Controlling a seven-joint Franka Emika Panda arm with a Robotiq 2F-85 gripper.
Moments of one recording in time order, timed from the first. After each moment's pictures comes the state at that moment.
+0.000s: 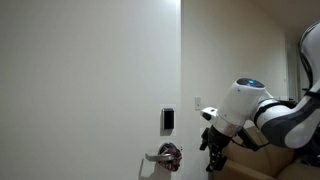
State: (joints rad) arm -0.67 -0.09 0.74 -2.53 -0.73 2.91 0.03
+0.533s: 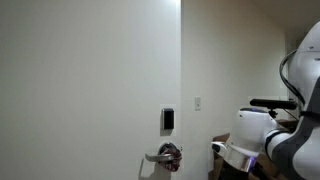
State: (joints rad) arm -0.50 0.12 0.64 -2.66 -0.29 3.05 -0.05
